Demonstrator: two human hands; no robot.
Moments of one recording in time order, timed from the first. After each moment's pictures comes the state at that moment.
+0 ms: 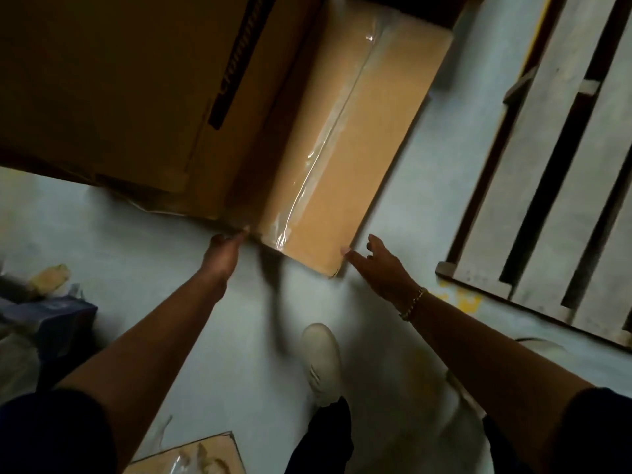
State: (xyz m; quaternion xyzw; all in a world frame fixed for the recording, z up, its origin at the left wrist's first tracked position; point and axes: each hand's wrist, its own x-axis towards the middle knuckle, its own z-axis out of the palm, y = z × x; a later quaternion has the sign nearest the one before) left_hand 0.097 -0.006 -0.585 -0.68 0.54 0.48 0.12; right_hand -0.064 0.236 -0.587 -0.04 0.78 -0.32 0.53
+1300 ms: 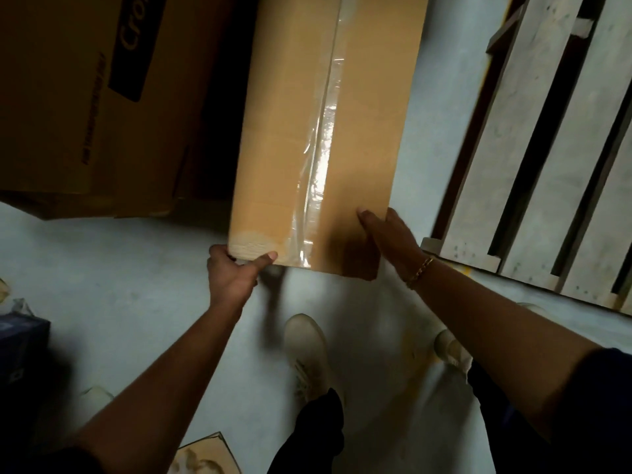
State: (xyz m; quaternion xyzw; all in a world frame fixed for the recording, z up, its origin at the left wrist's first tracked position) left_hand 0.096 0.071 -0.650 -0.64 0.60 0.47 0.09; right_hand -0.105 0.265 -0.660 0.11 0.79 -0.37 0.47
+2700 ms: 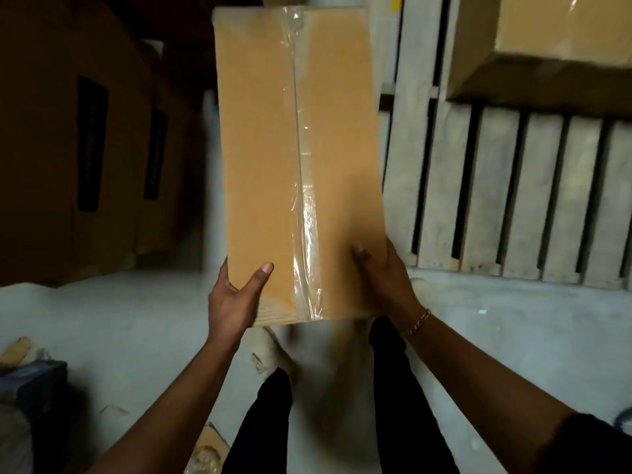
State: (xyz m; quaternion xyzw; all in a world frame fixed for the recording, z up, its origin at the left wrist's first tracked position) left_hand -0.031 0.240 -0.413 -0.53 0.67 0.52 0.10; right_hand -0.160 0.471 -0.439 0.16 0.76 -0.51 0.37
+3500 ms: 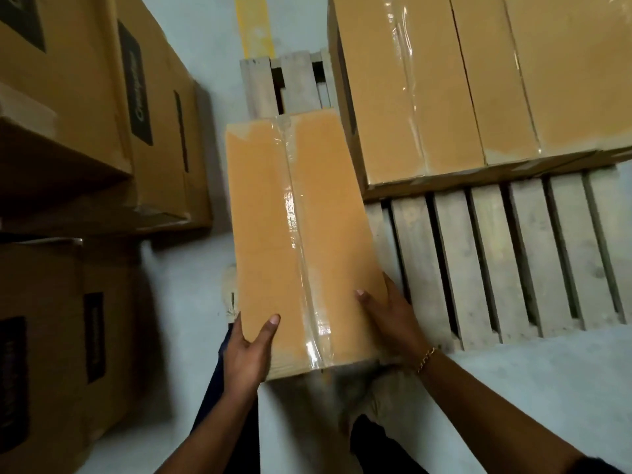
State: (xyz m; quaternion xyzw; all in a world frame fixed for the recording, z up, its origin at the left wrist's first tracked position) left_hand -0.303 0.329 -0.418 -0.49 0.68 0.51 0.19; right_hand -0.395 0.576 -0.428 0.24 0.72 -0.55 0.34
